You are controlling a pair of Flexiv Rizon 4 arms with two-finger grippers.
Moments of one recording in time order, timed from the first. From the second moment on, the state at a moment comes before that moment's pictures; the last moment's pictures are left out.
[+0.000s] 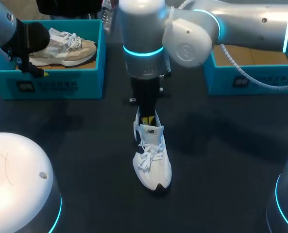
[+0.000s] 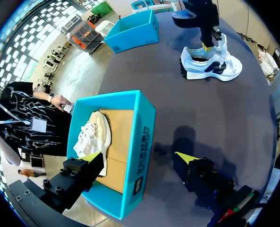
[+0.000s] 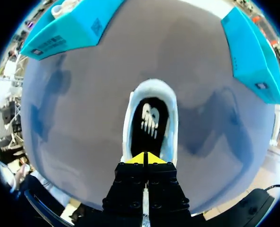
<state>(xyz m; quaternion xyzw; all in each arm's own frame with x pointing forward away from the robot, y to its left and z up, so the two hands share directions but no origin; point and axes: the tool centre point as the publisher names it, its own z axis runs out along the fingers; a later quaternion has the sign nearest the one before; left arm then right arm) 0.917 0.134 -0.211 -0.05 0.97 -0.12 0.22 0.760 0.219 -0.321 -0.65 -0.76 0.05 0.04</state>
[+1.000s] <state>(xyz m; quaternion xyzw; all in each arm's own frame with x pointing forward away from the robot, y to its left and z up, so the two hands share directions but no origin) 0.917 0.134 -0.211 -0.05 0.97 -0.12 0.22 0.753 0.218 -0.341 -0.68 -0.73 0.08 0.07</state>
